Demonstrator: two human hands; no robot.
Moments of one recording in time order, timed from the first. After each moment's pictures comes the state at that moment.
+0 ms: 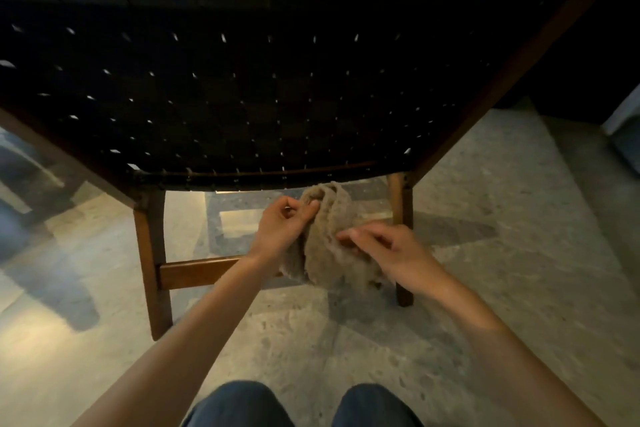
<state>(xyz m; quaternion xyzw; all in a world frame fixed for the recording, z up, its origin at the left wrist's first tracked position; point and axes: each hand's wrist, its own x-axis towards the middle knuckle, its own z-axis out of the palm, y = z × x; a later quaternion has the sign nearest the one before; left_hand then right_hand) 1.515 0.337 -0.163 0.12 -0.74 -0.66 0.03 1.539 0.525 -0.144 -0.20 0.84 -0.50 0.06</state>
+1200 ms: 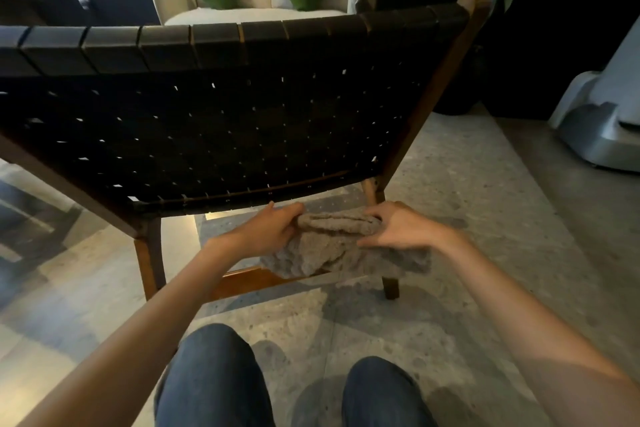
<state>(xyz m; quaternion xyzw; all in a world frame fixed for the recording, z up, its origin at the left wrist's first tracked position) 1.524 0.312 -0.116 -0.26 -0.94 -0.19 -0.08 1.533 0.567 -0.105 -0.14 0.94 -0.28 0.14</state>
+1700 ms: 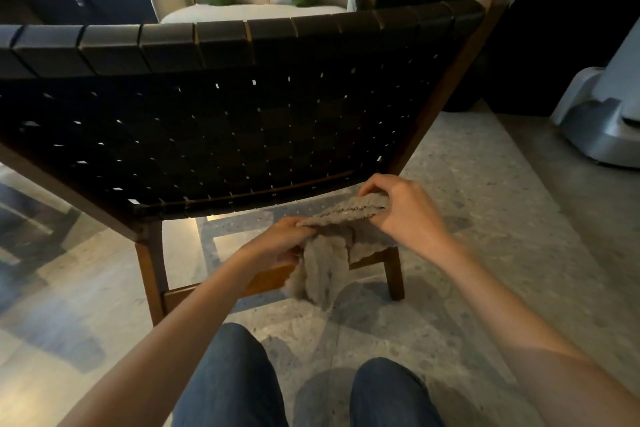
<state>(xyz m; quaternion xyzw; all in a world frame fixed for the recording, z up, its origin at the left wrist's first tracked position) 1.521 0.330 -0.133 -0.01 -0.77 -0.60 -0.23 1.541 0.542 -0.095 -0.15 0.93 -0.29 -0.15</state>
